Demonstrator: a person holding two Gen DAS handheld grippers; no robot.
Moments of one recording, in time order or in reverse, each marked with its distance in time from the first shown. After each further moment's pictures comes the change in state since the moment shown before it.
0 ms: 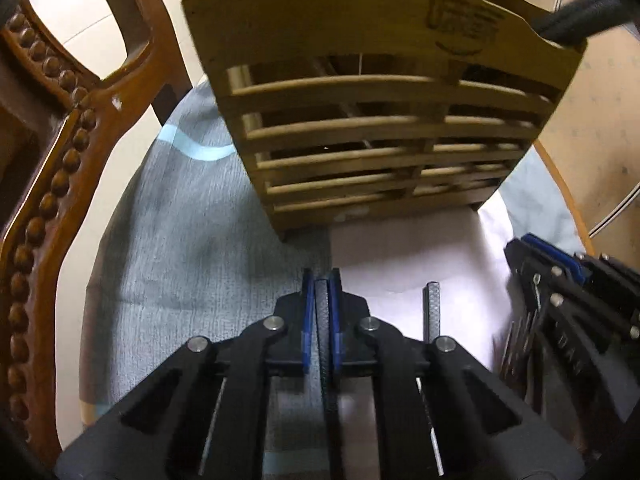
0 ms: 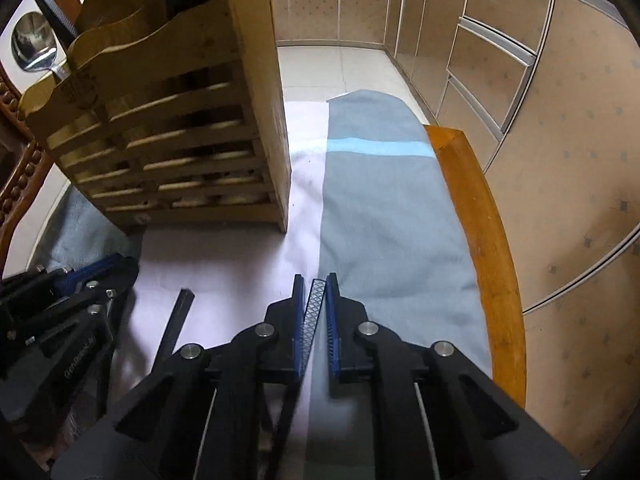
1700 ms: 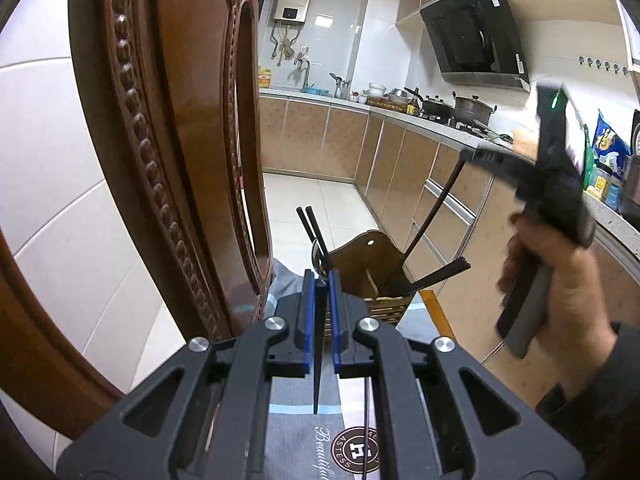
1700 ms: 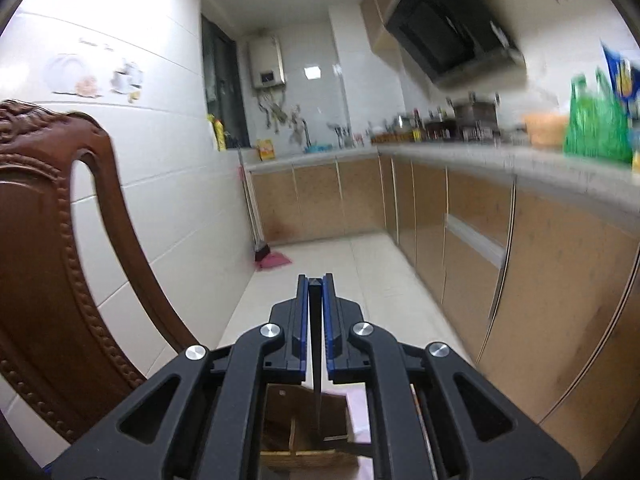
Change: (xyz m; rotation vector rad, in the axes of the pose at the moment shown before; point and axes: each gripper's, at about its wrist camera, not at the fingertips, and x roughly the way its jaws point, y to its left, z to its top) left arm -0.315 0.073 -0.035 -0.134 -0.528 -0.110; right arm -0.250 0.025 0.147 0.147 -0.650 0.081
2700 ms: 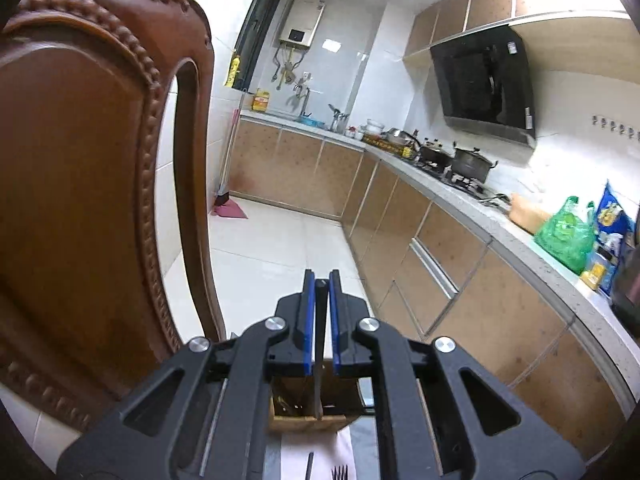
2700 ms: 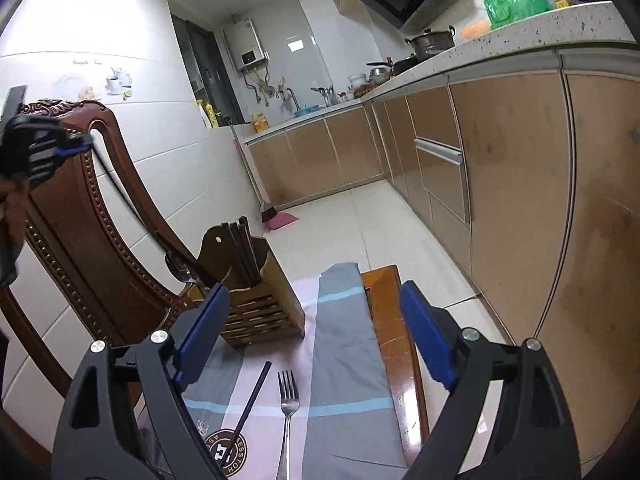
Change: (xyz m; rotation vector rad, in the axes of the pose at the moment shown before) left arm 0.066 -0.041 0.145 -0.112 -0.080 -0.043; right arm -0.116 -0.145 -0.150 0.136 0.090 0.087
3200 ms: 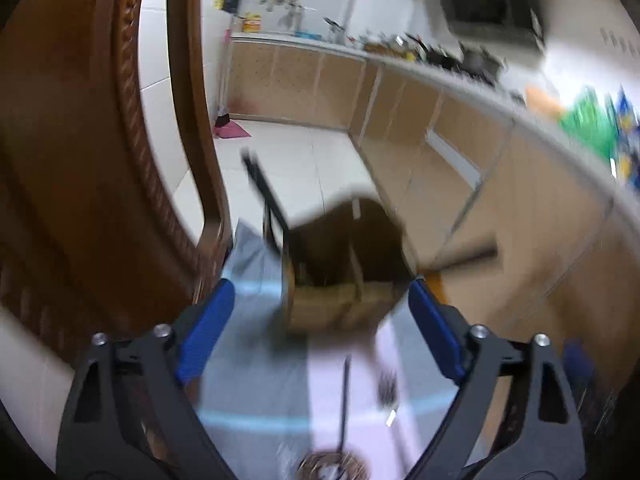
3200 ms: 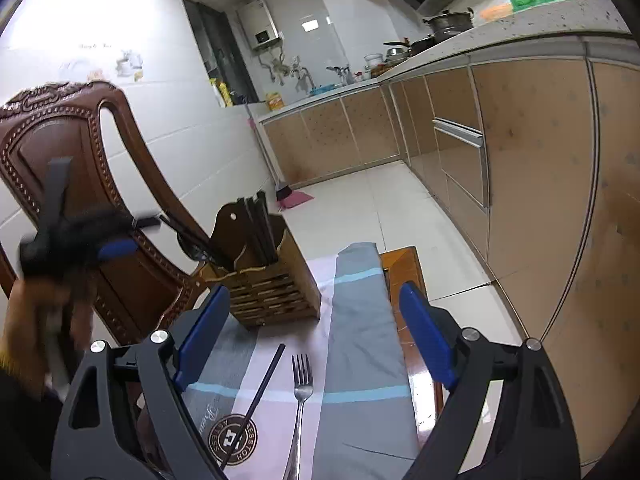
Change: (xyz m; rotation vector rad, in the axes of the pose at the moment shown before) left arm 0.036 0.021 -0.163 0.136 0.300 0.042; right arm 0.014 0.010 -0.004 -0.031 0.087 0.051
